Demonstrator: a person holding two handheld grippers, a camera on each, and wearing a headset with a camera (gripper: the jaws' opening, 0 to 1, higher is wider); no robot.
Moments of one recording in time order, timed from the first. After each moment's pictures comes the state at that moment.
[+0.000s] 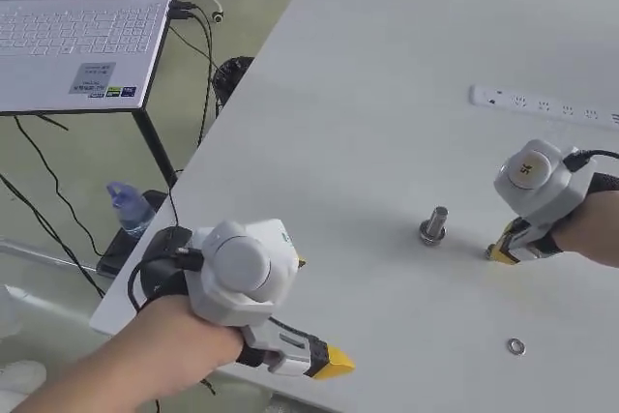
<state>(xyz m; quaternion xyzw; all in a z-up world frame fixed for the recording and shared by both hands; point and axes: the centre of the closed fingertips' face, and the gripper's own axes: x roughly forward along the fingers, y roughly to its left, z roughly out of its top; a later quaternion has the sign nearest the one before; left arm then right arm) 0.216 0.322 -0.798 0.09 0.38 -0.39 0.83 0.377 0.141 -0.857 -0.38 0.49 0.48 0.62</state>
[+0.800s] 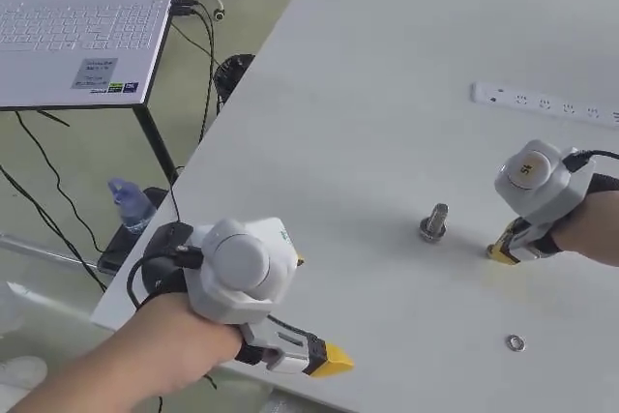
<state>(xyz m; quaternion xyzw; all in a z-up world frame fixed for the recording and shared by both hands) 0.213 0.324 -0.800 0.09 0.38 -0.39 0.84 0.378 0.140 -0.860 -0.38 0.49 0.48 0.62</state>
